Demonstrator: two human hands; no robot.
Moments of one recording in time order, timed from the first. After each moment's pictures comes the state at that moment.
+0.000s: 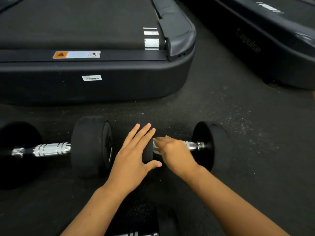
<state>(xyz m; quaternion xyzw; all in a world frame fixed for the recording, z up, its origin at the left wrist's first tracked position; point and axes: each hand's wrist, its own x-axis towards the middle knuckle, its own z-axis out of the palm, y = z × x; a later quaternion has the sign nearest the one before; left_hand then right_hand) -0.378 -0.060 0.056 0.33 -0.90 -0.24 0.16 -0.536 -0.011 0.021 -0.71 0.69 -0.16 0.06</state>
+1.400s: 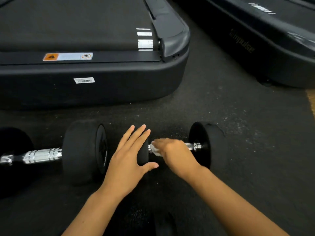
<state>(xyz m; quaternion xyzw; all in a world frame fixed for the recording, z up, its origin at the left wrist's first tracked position) -0.381 -0.064 0.053 0.34 -0.89 -0.25 0.17 -0.541 -0.008 0.030 -0.68 0.71 -0.14 0.10</state>
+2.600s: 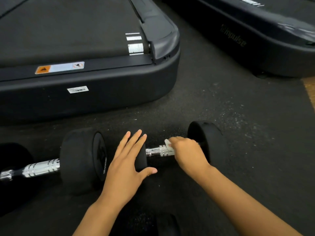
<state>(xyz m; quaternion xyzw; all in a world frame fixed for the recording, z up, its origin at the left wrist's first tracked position) -0.378 -0.062 0.051 0.34 -0.89 -0.25 0.19 -0.557 0.005 0.035 -0.57 0.81 -0.11 0.06</state>
